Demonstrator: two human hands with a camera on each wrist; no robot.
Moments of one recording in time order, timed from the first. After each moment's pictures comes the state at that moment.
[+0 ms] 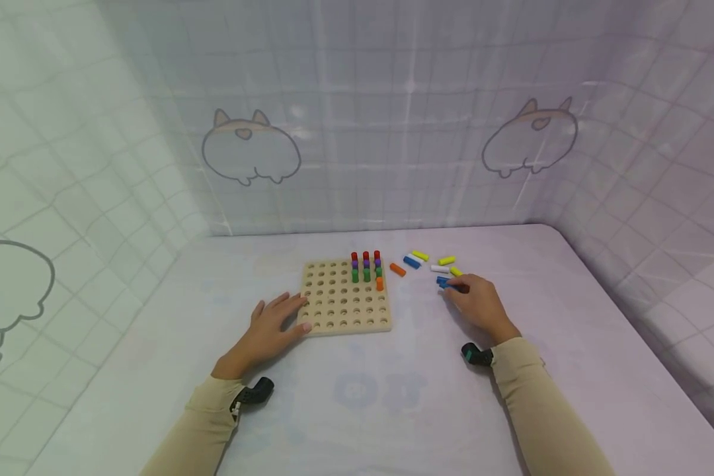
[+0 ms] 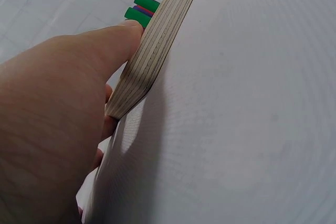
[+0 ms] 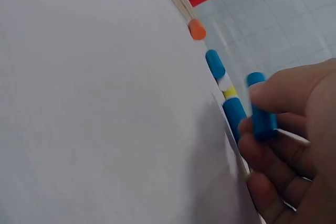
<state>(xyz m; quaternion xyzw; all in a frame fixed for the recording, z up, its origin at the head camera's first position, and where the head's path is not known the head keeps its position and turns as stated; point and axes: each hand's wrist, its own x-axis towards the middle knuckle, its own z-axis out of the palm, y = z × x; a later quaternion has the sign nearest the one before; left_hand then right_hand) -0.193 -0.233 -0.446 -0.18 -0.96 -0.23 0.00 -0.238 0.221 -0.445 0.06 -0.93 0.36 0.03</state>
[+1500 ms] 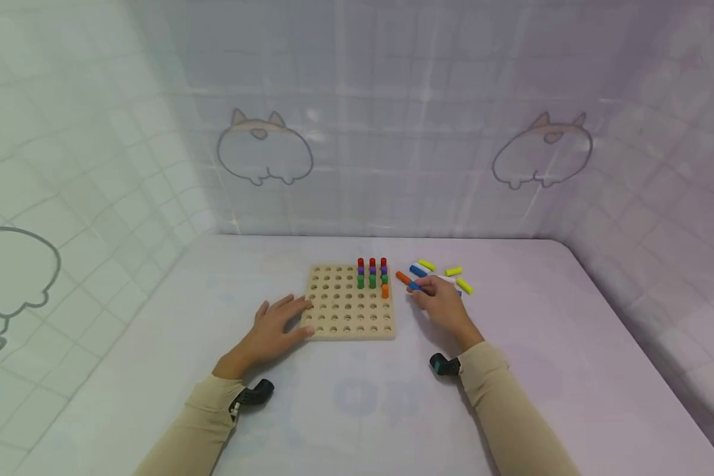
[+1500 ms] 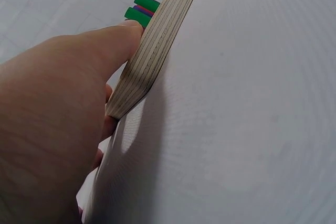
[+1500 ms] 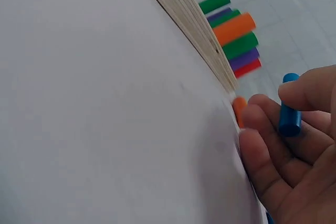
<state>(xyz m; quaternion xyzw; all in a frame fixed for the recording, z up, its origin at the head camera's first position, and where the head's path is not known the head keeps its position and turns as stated) -0.189 -0.231 -0.438 -0.17 -0.96 -0.23 0.01 -0.252 0.151 -0.439 0.06 -0.85 0.52 -0.05</state>
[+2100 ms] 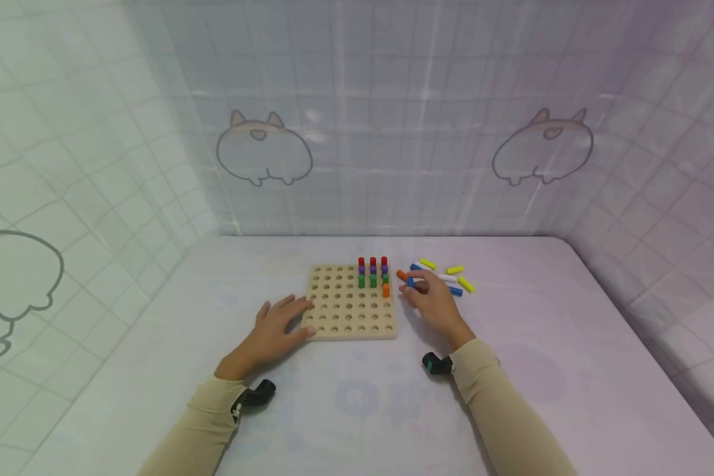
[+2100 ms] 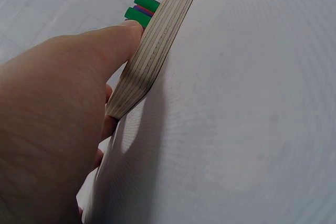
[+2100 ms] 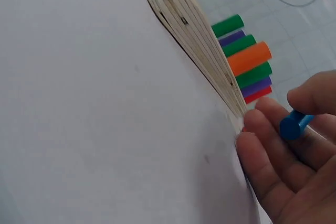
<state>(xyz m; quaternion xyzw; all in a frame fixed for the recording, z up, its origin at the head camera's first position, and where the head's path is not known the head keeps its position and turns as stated) -0.184 -0.230 -0.433 -0.18 -0.96 -0.23 0.01 -0.249 0.134 -0.436 0.08 -0.84 0.53 -0.04</state>
